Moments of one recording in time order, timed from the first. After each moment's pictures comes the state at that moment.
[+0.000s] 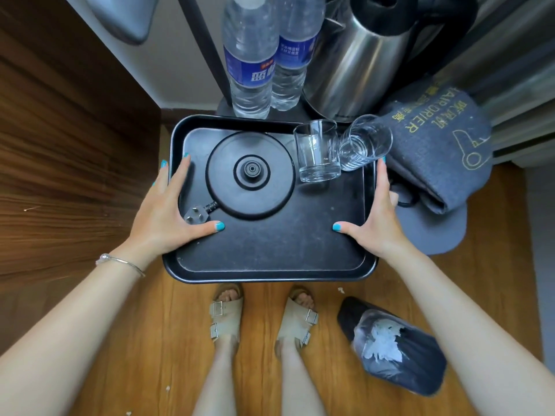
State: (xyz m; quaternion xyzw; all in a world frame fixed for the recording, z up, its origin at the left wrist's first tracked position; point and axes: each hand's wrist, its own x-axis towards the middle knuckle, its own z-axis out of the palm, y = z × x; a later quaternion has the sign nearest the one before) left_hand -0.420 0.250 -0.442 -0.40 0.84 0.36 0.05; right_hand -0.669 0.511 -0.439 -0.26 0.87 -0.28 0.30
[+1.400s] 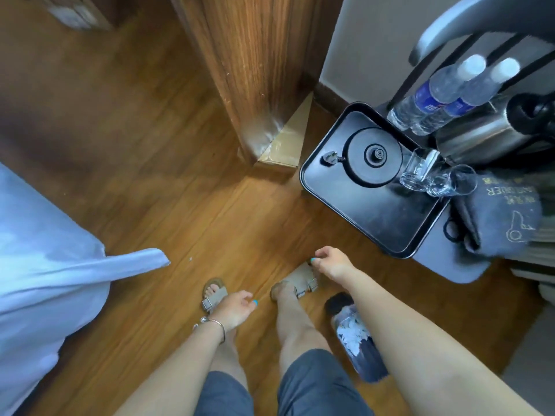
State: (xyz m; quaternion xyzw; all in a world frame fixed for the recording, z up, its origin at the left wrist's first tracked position) left_hand -0.203 0.579 -0.407 -0.65 0.44 0.56 0.28; right_hand -0.466 0.525 -0.397 -0.31 0.75 0.07 0.58
